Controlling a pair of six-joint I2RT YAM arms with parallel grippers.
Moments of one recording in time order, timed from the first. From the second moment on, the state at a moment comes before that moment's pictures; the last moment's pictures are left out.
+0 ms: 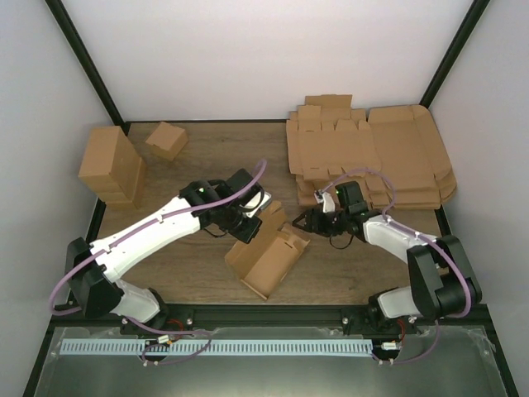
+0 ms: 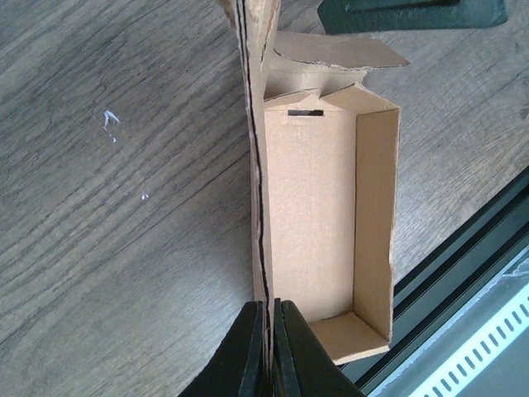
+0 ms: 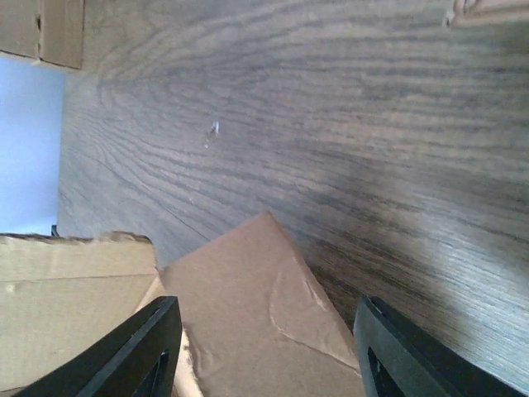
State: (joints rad) left arm -0.89 1.45 1.34 -1.07 0.10 -0.26; right arm 0.33 1.40 0.62 -0.16 -0.69 0.47
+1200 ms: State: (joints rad) left arm -0.89 1.35 1.34 -1.06 0.16 -0.18; right arm 0.32 1.37 0.60 -0.21 -0.74 0.38
